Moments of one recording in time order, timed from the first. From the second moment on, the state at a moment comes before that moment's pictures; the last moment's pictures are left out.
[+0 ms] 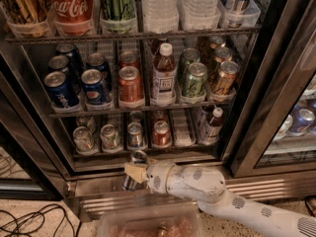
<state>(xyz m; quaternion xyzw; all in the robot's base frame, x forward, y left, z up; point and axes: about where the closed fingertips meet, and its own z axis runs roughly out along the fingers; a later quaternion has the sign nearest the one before) 0.488 0.077 0.635 -0.77 -0.19 -0.41 0.46</state>
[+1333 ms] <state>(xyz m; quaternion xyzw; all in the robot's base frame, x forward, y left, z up) 0.486 0.077 0.613 -0.77 -0.19 -0.41 0.46</state>
